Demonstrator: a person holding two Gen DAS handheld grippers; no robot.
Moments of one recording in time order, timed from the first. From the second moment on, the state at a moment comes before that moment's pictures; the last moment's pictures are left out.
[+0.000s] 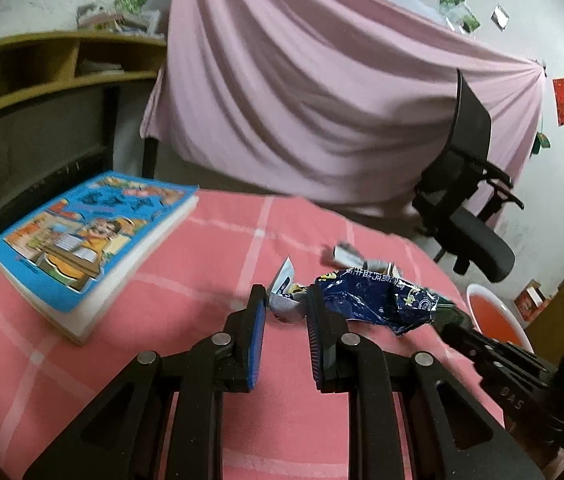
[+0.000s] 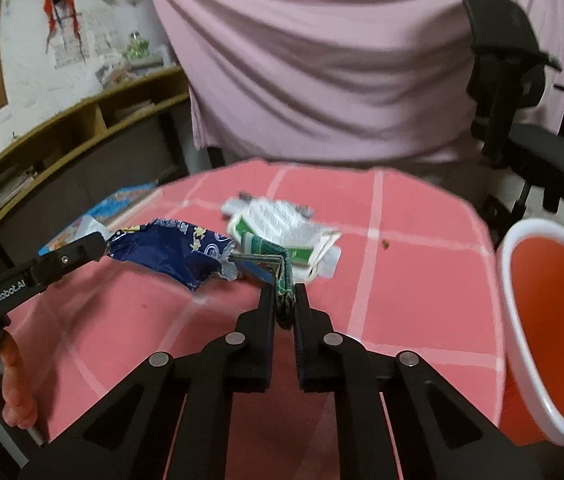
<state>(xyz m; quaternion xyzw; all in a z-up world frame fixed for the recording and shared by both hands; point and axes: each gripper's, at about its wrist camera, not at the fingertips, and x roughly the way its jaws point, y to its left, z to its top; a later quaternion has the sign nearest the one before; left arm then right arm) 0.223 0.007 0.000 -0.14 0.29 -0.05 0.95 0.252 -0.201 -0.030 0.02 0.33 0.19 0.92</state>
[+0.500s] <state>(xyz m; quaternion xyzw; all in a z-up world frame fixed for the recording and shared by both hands) 0.166 -0.022 0.029 -0.10 0.14 -0.04 0.98 0.192 -0.222 0.009 0.04 0.13 0.16 0.98</state>
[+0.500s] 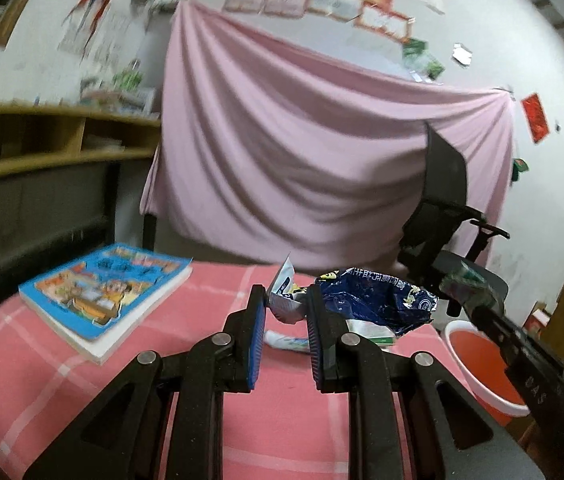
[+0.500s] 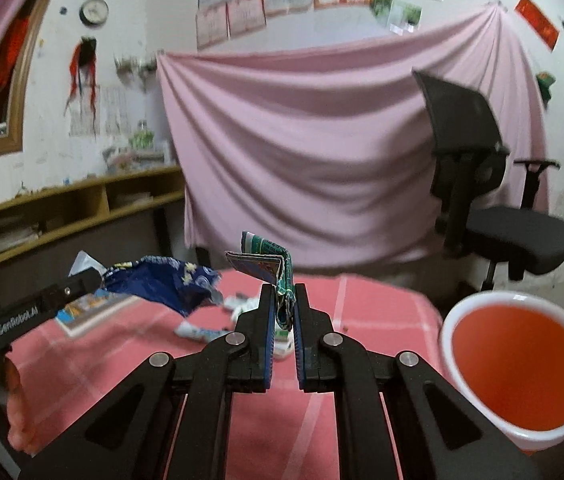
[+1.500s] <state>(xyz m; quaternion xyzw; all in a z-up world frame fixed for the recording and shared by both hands) 0.256 -0.242 0.062 -0.05 0.26 -0.26 0.93 0.181 -0.389 -0.016 0.23 0.11 -0.07 0.96</state>
